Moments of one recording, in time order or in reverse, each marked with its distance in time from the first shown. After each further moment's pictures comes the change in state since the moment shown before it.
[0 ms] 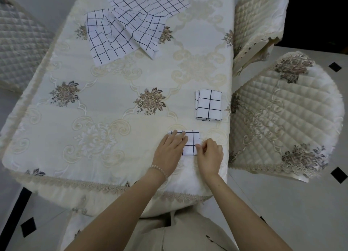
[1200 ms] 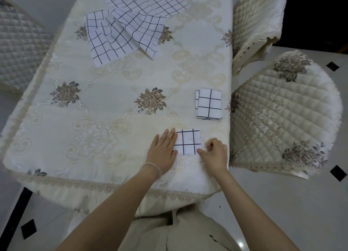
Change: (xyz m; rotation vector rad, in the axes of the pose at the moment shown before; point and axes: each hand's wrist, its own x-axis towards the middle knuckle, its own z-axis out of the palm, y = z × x) left_hand -0.016 -0.021 -0.002 -0.014 -0.193 -0.134; right_hand 0.008 0.010 -0.021 0.051 -0.173 0.029
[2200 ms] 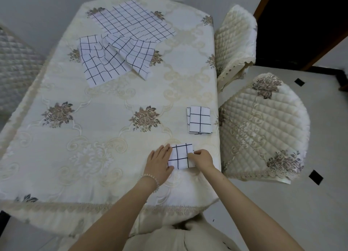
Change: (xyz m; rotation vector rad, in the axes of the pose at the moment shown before) left_hand 0.007 -0.004 -0.020 -0.172 -0.057 -0.030; right_hand 0.016 -0.058 -0.003 0.142 -0.214 0.343
